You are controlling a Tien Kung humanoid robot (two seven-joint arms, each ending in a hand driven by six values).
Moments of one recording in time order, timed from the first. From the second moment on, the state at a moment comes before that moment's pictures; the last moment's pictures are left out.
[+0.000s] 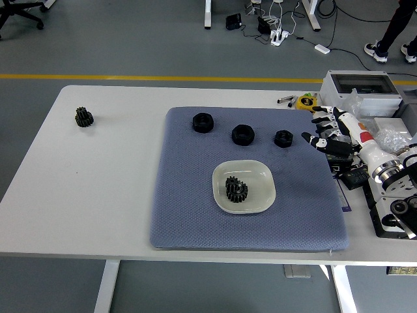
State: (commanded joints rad) left arm -0.14 0.15 -0.39 -0.25 0.71 0.24 0.12; right arm 0.49 -0.43 0.92 1.16 -1.18 -0.18 0.14
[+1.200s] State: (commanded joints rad) left arm -0.15 0.15 -0.40 -0.25 0.72 0.24 0.12; right arm 0.13 -0.25 1.28 1.26 -0.90 -0.19 0.31
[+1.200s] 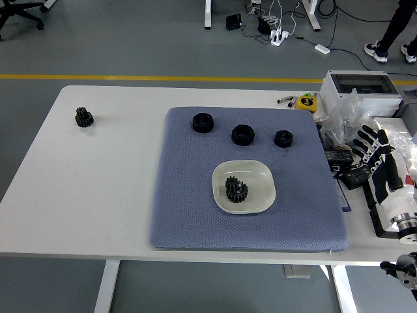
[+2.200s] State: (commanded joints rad) left arm -0.14 0.13 -0.44 -0.24 0.79 0.23 0.13; right arm -0.03 -0.29 1.29 1.41 -0.94 -0.30 0.34
